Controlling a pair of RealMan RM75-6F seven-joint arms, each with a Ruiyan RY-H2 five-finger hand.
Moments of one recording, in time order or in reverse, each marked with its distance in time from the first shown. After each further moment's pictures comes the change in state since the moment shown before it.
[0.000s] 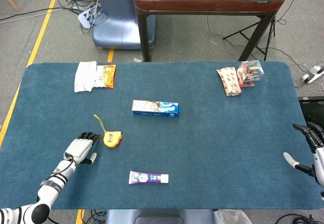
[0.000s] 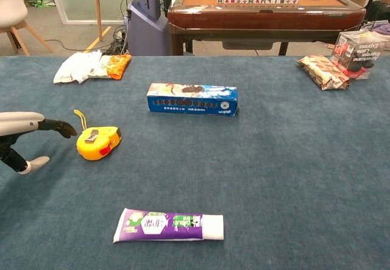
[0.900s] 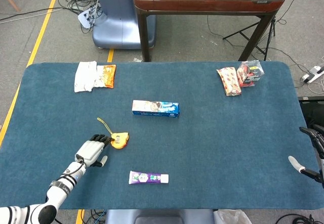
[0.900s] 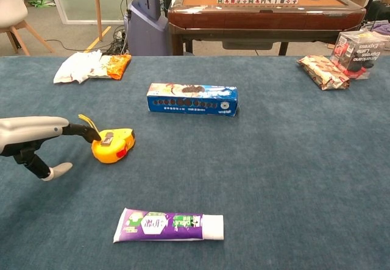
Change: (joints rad) left arm -0.058 -0.033 0.029 -0.047 0.012 0.006 0.013; right arm -0.038 0.036 -0.008 -0.029 -0.031 0.058 0.016
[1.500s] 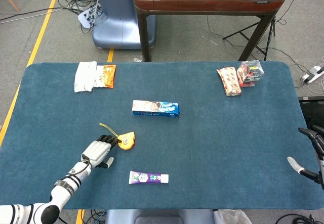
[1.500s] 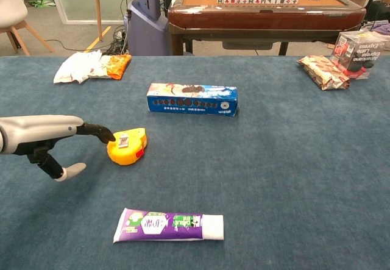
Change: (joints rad) left arm -0.041 -0.012 0.001 -0.022 0.002 -0.009 -0.001; right arm -0.005 0.001 -0.002 -0.004 -0.016 0.010 -0.003
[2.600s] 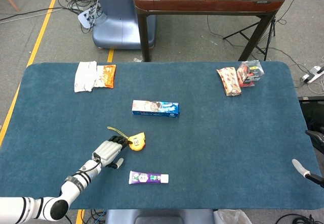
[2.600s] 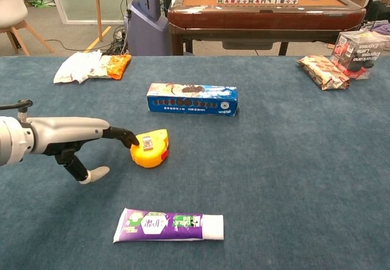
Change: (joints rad) left arm -0.102 -0.042 -0.001 0.003 -0.061 -0.045 0.014; right arm -0.030 0.013 0.003 -0.005 -0.031 0.072 0.027
